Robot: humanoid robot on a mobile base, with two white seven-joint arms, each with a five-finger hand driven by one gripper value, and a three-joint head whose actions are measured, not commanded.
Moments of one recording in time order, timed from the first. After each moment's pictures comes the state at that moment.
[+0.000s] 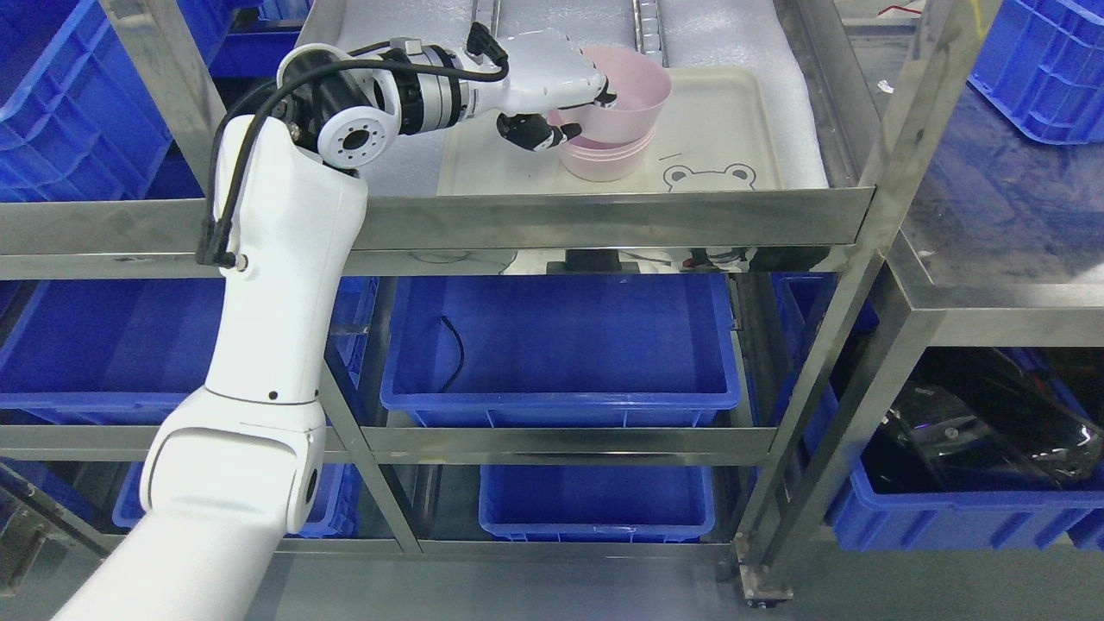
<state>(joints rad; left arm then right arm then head) -0.98 0.09 -0.20 -1.26 -0.97 -0.69 -0.91 0.06 0.00 0.00 0.00 0.04 -0.11 -0.26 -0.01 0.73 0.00</state>
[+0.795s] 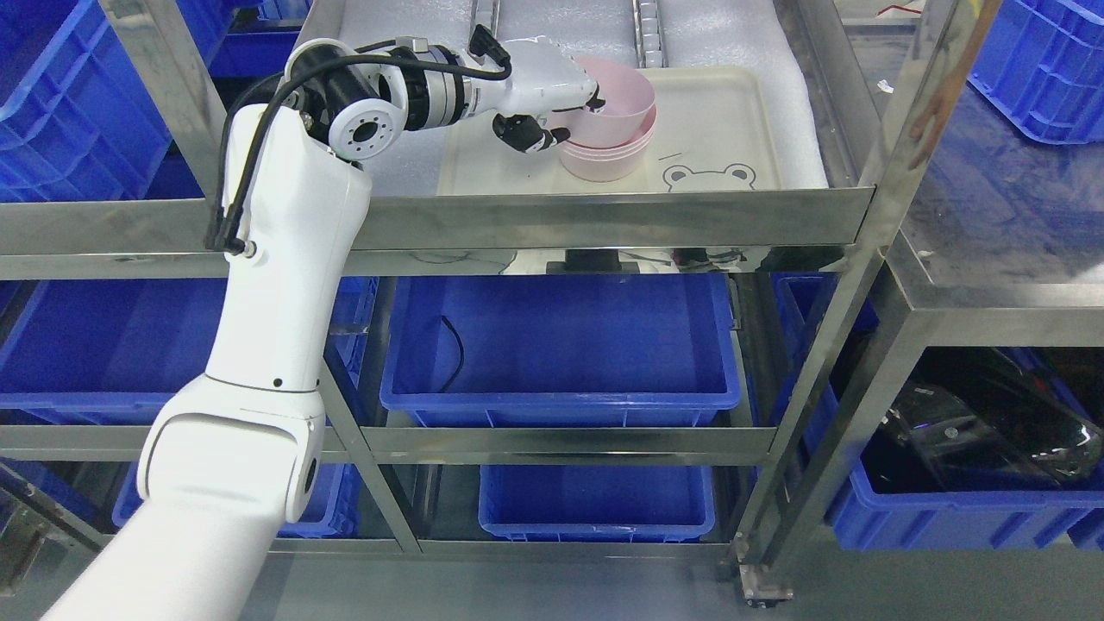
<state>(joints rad) -1.01 0.09 -0.21 -1.19 -1.02 -0.69 -0.90 0.06 0.00 0.00 0.00 0.04 -0.11 -0.26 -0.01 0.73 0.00</state>
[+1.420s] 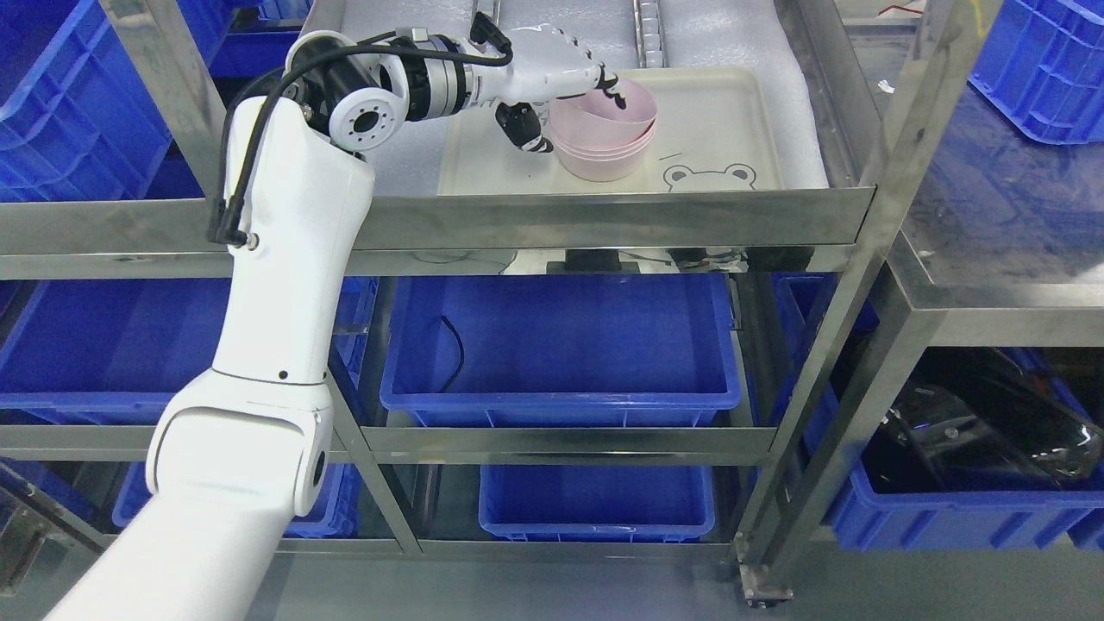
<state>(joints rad) -1.04 0.06 -0.16 -1.18 -0.99 -0.68 -0.90 0.06 0.00 0.00 0.00 0.04 -0.11 -0.26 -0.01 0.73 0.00</state>
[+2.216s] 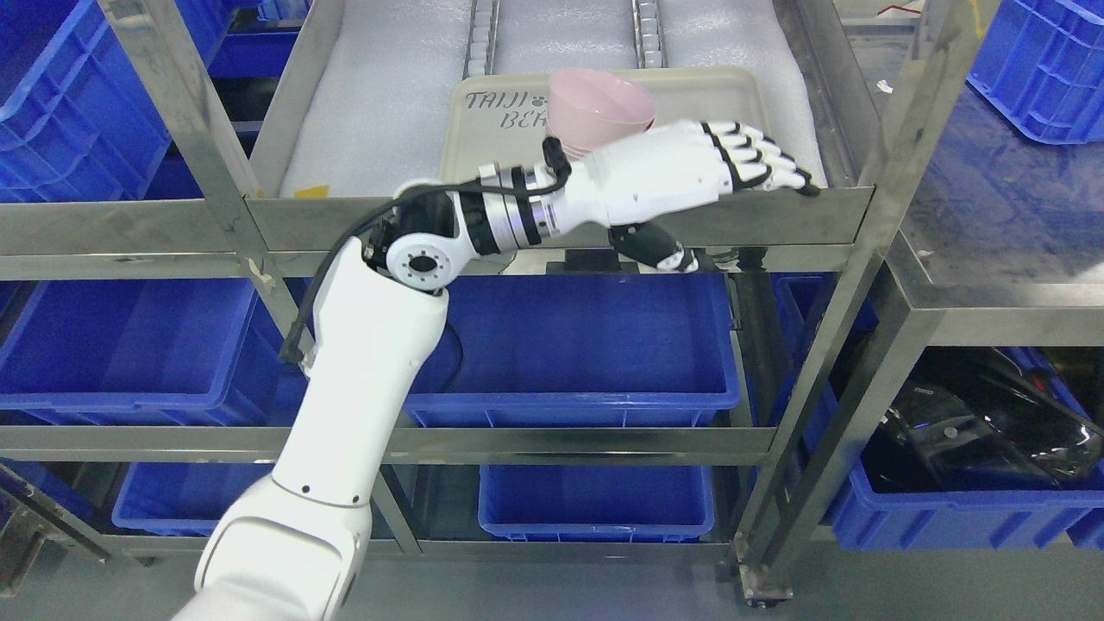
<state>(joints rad) -0.69 0.01 -0.32 -1.41 -0.45 -0.78 -0.73 0.06 0.00 0.00 0.00 0.04 -0.11 -0.26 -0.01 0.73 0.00</state>
